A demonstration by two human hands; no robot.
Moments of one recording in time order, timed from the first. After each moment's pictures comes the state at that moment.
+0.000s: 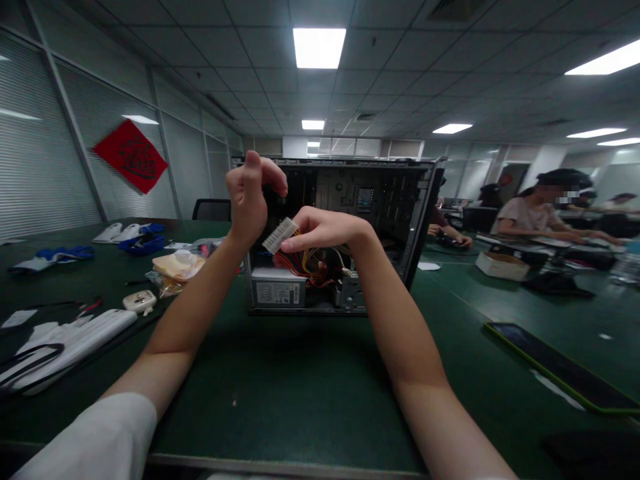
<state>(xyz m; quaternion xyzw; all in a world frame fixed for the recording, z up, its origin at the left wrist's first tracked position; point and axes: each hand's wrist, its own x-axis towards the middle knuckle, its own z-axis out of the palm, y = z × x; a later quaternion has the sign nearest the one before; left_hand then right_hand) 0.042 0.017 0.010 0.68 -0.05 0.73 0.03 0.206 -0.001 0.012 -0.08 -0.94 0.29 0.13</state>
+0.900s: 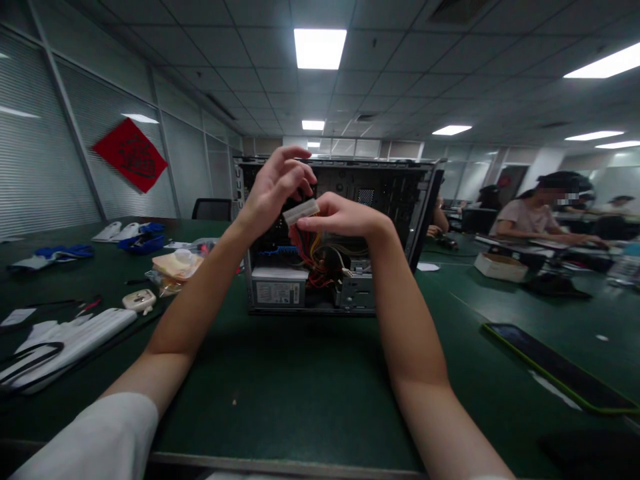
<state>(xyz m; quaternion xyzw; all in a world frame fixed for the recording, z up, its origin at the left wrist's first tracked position) 0.041 0.005 0.016 0.80 0.00 0.57 0.18 0.231 -0.007 0.020 -0.14 -0.94 0.22 0.23</state>
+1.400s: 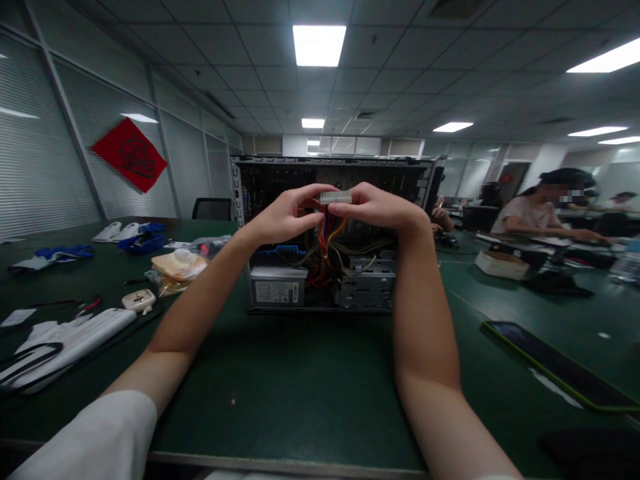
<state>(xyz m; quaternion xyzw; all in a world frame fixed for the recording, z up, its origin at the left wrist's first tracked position) 0.051 0.025 -0.001 0.90 0.03 0.41 0.12 0.285 -0.013 0.027 -0.33 -0.88 0.13 0.31</state>
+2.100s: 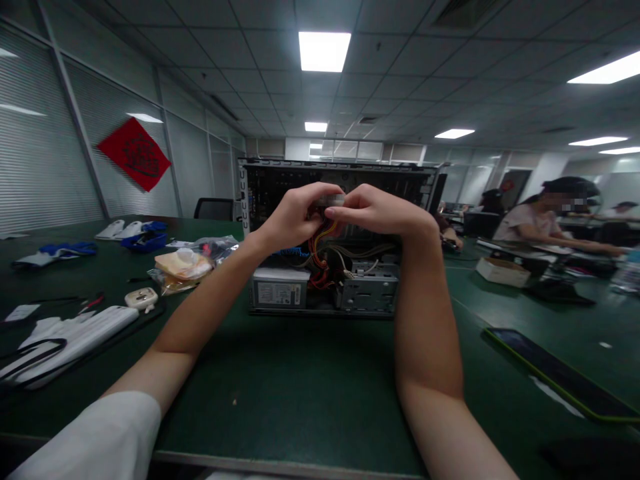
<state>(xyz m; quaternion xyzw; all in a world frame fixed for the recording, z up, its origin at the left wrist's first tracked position) 0.057 0.018 -0.003 0.88 0.03 0.48 -0.05 0.272 -0.037 0.036 -0.34 -0.90 0.06 0.27</state>
